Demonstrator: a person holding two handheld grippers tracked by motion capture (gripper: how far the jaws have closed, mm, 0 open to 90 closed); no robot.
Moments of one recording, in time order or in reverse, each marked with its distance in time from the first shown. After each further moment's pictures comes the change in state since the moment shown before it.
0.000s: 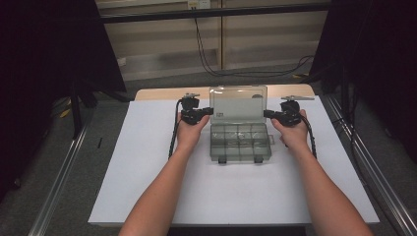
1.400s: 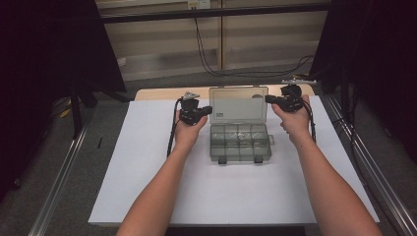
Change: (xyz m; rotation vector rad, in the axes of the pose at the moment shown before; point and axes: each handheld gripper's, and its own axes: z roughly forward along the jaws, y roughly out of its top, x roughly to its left) left arm -0.003 -0.002 -0.010 -0.031 -0.012 0.097; right arm 0.014 0.050 -0.014 -0.038 -0.070 -0.035
